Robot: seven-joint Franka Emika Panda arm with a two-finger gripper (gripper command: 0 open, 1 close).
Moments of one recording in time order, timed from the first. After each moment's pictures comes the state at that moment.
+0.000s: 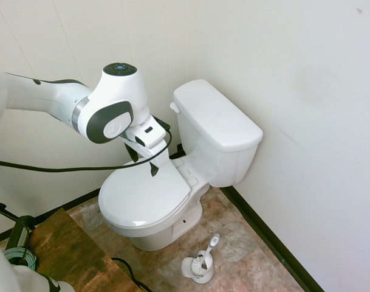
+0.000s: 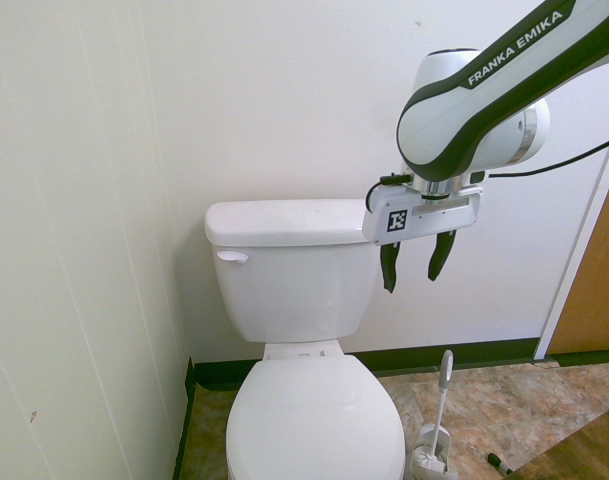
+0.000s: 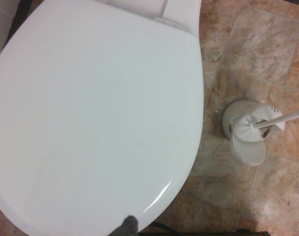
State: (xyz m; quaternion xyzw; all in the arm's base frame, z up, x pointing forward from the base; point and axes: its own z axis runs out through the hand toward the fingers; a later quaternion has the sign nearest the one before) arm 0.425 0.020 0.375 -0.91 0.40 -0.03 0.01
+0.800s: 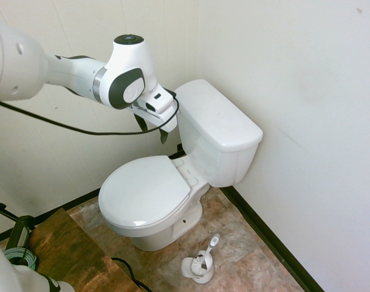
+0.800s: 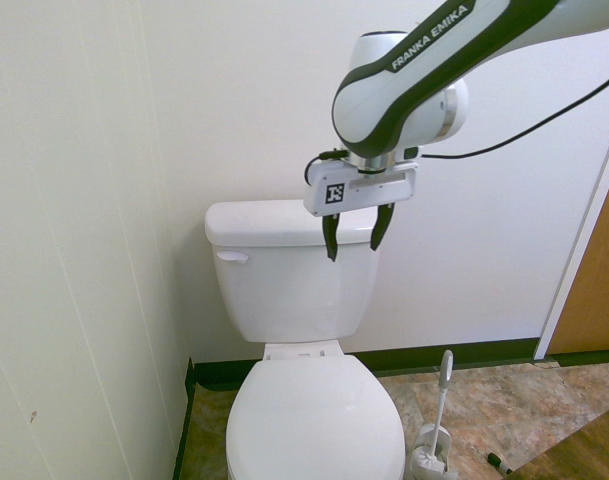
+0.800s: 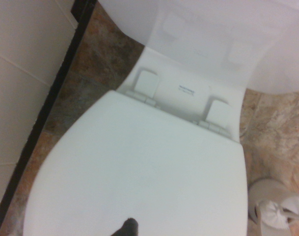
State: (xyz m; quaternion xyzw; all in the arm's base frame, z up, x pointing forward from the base) arm 0.543 0.088 0.405 -0.93 0.37 -0.08 0.04
